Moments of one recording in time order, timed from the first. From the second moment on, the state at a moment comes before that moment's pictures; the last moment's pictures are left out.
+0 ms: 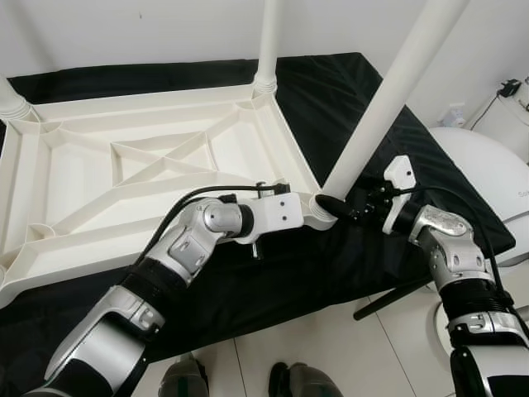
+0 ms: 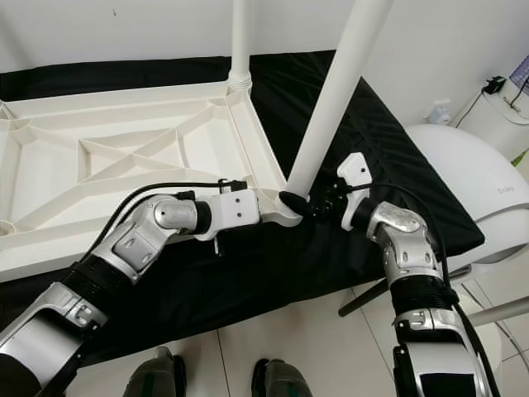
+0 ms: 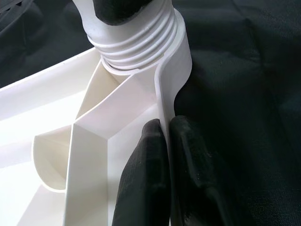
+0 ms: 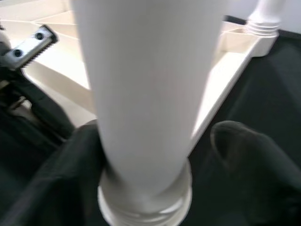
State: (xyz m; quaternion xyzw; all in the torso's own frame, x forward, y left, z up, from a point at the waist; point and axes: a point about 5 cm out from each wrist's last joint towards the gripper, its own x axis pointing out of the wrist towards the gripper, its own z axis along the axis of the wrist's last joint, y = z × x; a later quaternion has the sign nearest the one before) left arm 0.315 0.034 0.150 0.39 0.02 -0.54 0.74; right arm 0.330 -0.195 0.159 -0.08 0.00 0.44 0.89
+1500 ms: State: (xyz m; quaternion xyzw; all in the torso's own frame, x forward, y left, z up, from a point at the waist) left arm 0.321 0.047 0.149 0.39 0.03 -0.53 0.75; right arm 0.311 -0.117 0.151 0.04 -0.05 0.17 0.98
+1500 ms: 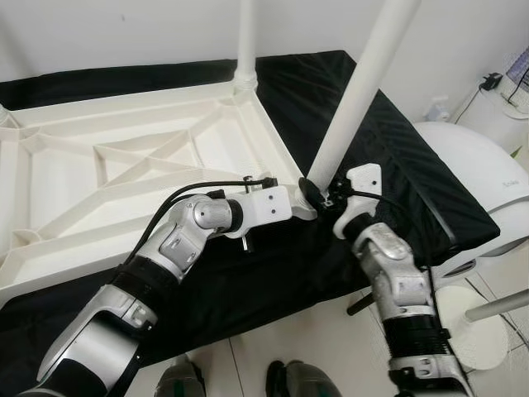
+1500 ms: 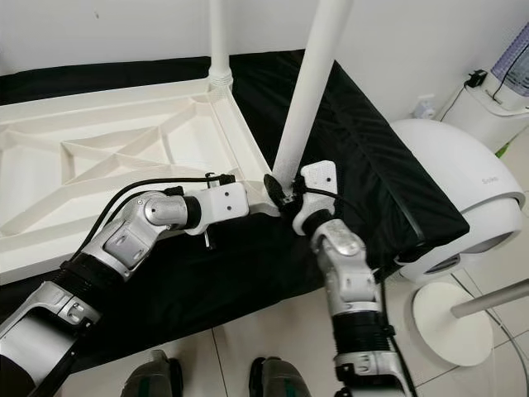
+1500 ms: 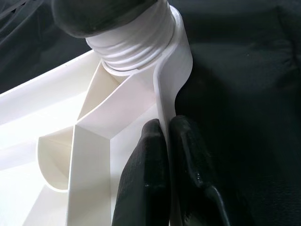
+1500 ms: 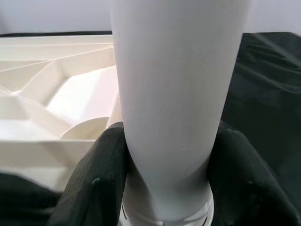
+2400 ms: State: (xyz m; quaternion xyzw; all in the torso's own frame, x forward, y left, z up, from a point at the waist) left arm 0.316 0.035 0.150 0.38 0.02 -0.54 0.75; right arm 0.315 -0.103 0.151 0.07 -0.05 0.00 1.00
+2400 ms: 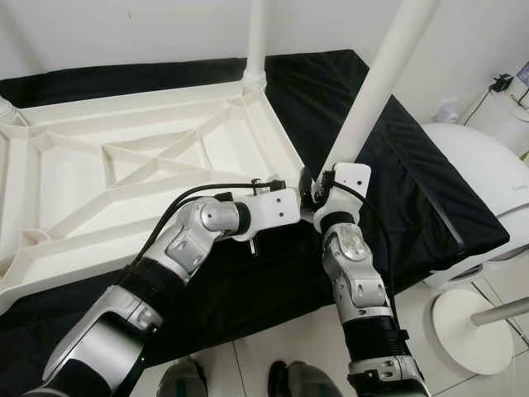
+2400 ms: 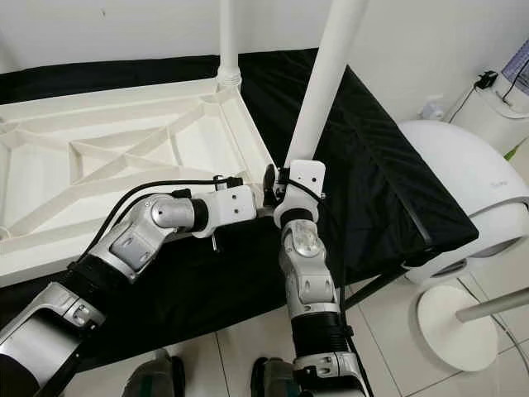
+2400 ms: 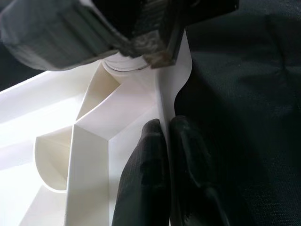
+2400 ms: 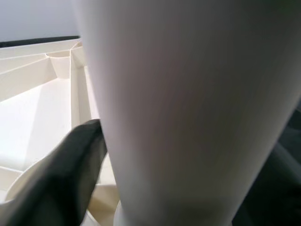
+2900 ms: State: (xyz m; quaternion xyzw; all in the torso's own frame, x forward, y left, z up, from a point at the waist) left arm 0.316 0.034 0.150 0.39 0.02 -0.54 0.75; right arm 0.316 -0.121 0.155 0.05 -0.08 0.14 0.99
